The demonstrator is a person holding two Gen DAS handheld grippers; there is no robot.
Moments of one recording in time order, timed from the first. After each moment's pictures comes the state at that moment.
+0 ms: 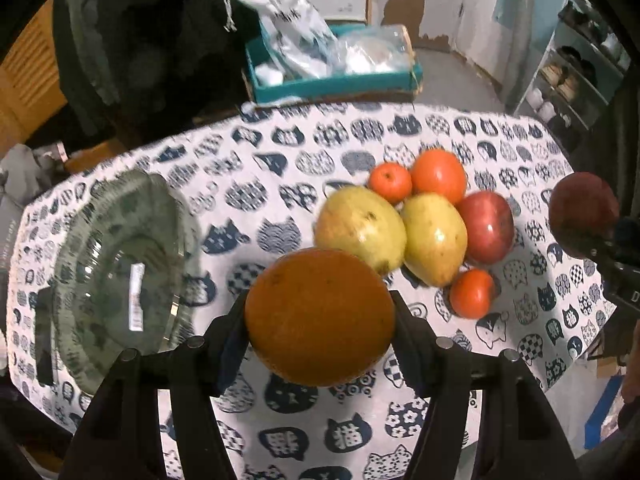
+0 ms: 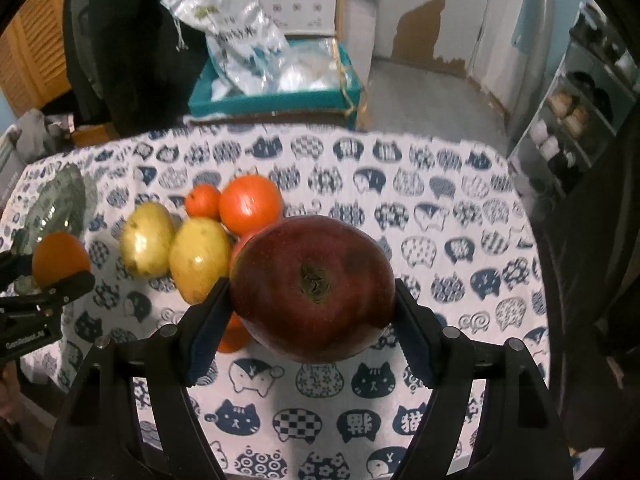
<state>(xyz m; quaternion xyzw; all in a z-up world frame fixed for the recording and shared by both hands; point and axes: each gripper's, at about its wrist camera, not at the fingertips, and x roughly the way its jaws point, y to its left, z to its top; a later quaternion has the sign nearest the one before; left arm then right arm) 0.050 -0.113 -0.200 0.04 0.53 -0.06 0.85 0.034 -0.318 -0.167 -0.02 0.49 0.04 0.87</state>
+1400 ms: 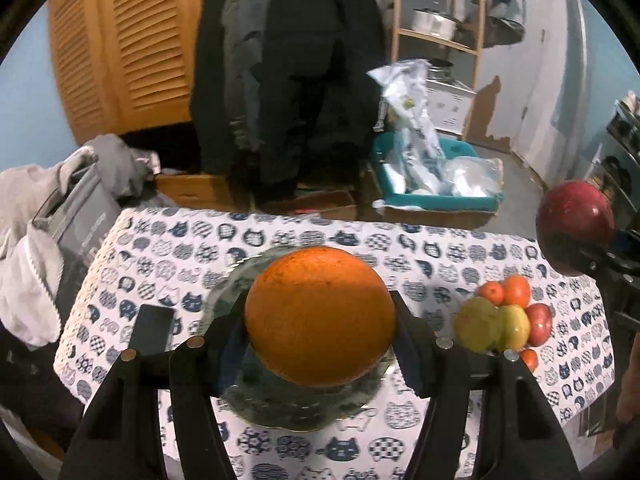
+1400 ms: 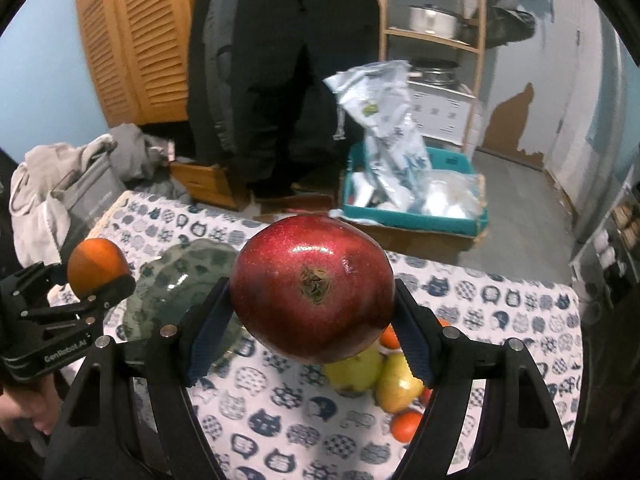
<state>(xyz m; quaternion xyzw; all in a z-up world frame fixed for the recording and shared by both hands) 0.026 0.067 -0.100 -0.03 0.41 0.05 0.91 0.057 -0.128 -0.059 -0.04 0.39 0.19 0.90</state>
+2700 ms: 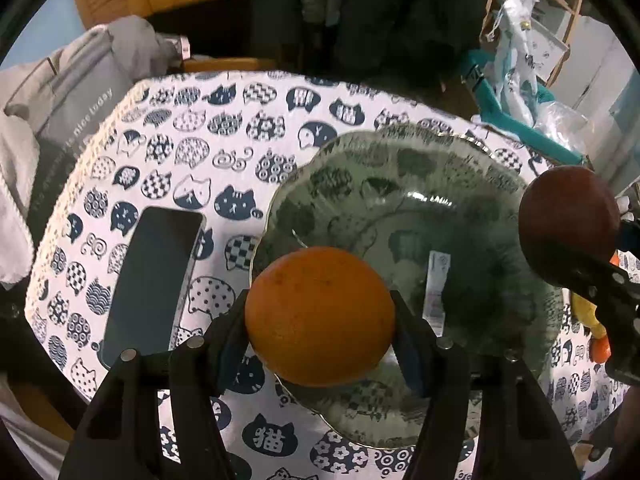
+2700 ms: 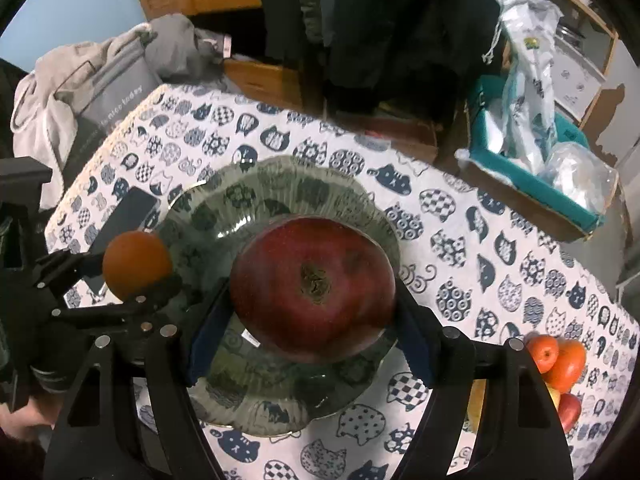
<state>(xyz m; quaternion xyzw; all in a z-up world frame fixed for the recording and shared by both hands) 0.061 0.170 -0.239 -0.09 0.55 0.10 0.82 0.102 0.030 -0.182 -0.11 0.52 0.28 0.80</state>
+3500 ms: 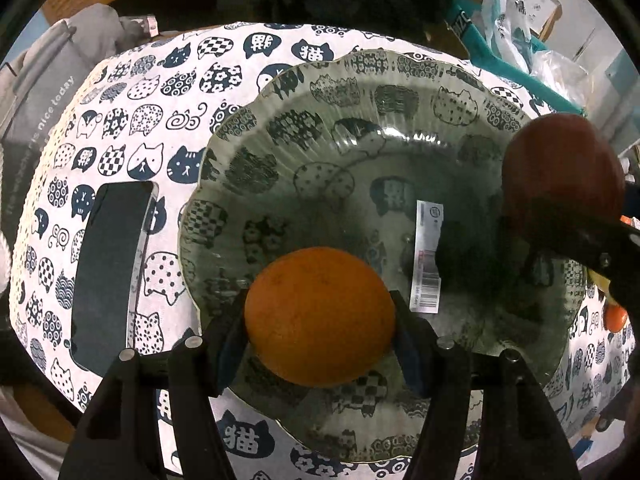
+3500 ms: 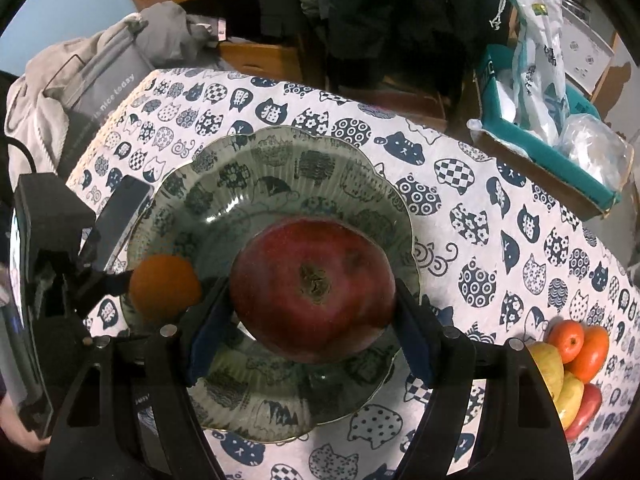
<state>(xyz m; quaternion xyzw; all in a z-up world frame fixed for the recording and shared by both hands) 0.069 0.145 -0.274 -0.07 0.60 0.07 0.79 0.111 0.031 -0.206 -0.10 0.55 0.28 0.78</state>
